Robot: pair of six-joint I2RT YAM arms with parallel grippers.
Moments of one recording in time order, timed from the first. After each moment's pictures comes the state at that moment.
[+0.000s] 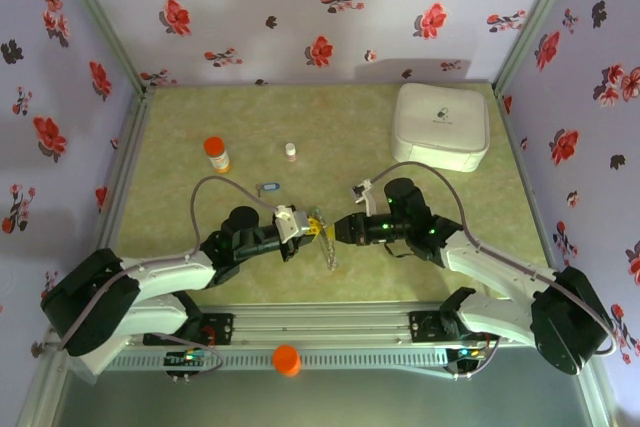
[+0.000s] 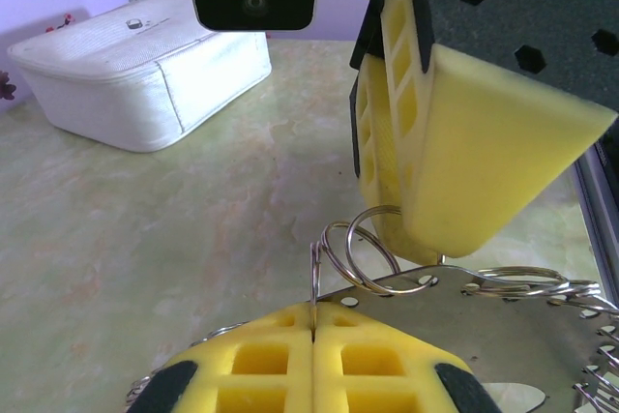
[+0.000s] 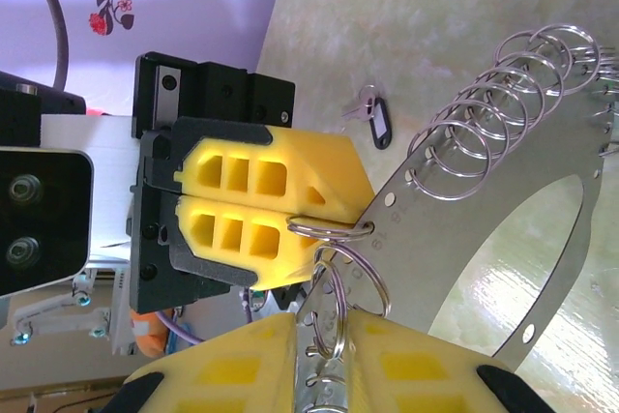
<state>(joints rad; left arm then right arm) -0.86 1.23 0.31 0.70 0.38 0.18 0.70 1.09 0.53 0.02 -0.74 0.79</state>
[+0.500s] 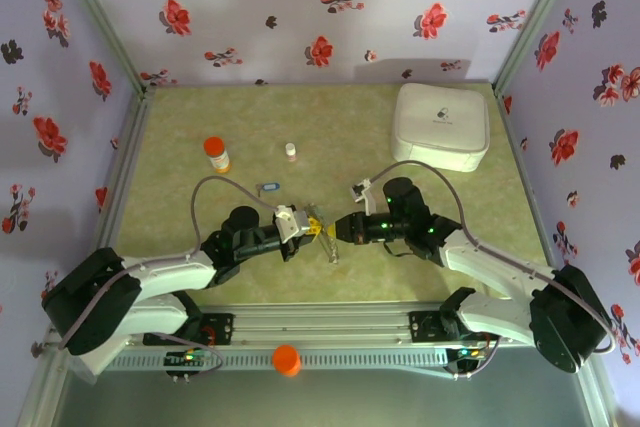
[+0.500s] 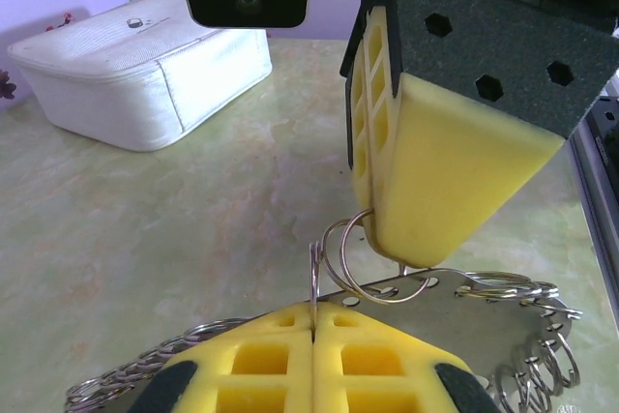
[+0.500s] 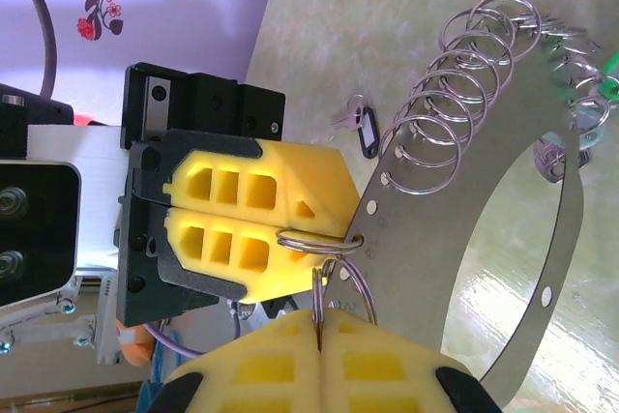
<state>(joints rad) -0.86 1.23 0.31 0.70 0.38 0.18 0.70 1.10 0.54 0.01 -0.71 0.77</state>
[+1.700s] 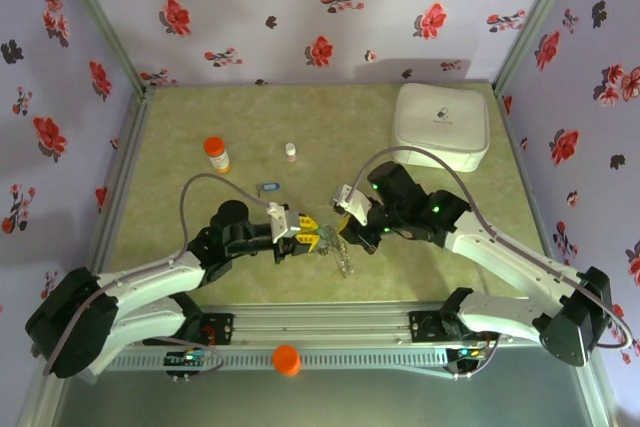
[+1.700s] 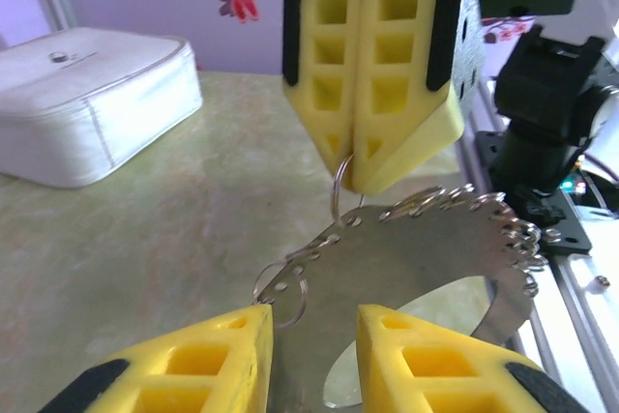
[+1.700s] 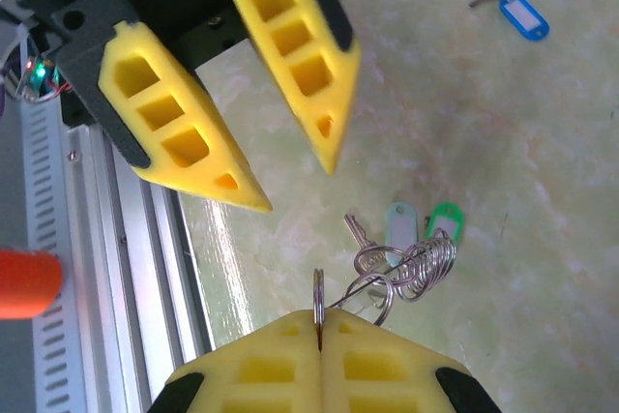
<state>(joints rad) -0.80 1.09 0.34 0.55 0.63 0.14 0.83 1.12 0.96 -0.71 -0.44 -0.28</state>
